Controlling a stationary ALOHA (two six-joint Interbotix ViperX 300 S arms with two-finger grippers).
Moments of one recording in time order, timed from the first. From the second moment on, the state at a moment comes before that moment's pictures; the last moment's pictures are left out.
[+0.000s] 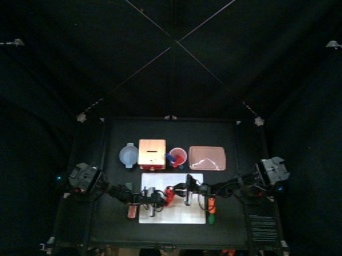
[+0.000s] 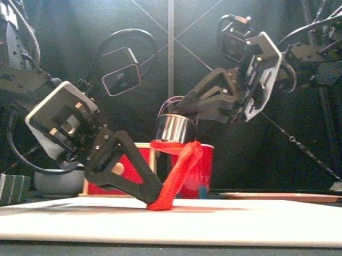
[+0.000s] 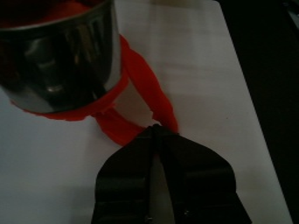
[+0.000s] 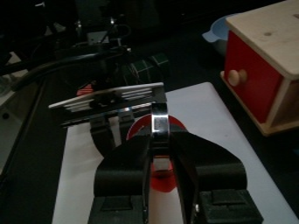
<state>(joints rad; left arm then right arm) -0.34 0.34 0.77 -0.50 -0.60 0.13 0.20 0.07 0.88 0.43 -0.80 -0.06</state>
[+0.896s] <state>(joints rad) -0.34 0.31 0.78 -0.50 -0.59 0.13 0.20 0.05 1.04 0.58 -0.86 -0.06</state>
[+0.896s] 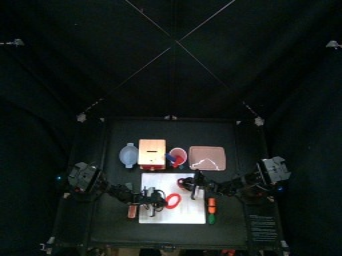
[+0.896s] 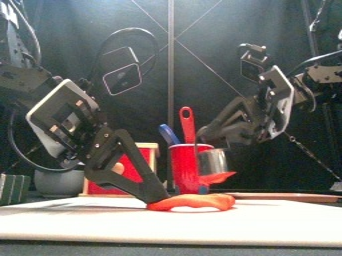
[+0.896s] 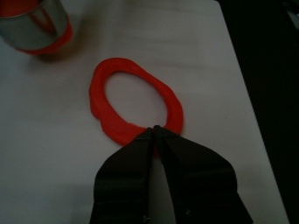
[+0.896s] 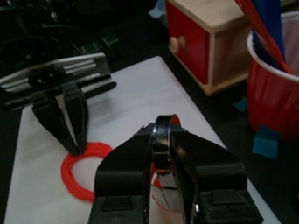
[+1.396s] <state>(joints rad) -0.34 0.27 0.78 -0.50 -0.59 0.13 0.20 0.04 1.04 0.57 -0.78 -0.06</state>
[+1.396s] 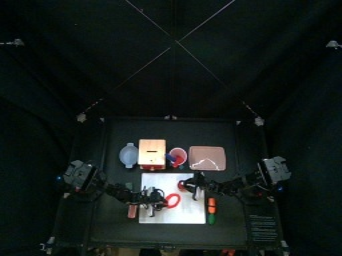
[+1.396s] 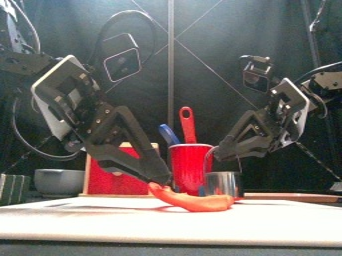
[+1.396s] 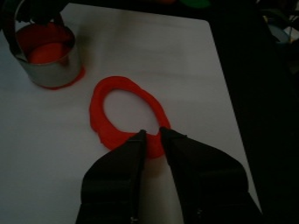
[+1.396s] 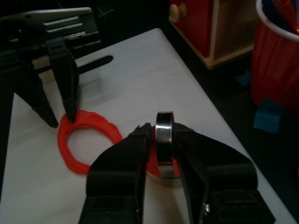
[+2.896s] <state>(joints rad) -0.31 0.16 0.78 -0.41 -0.62 0.14 0.20 -0.03 1.06 0.46 -0.72 -0.06</state>
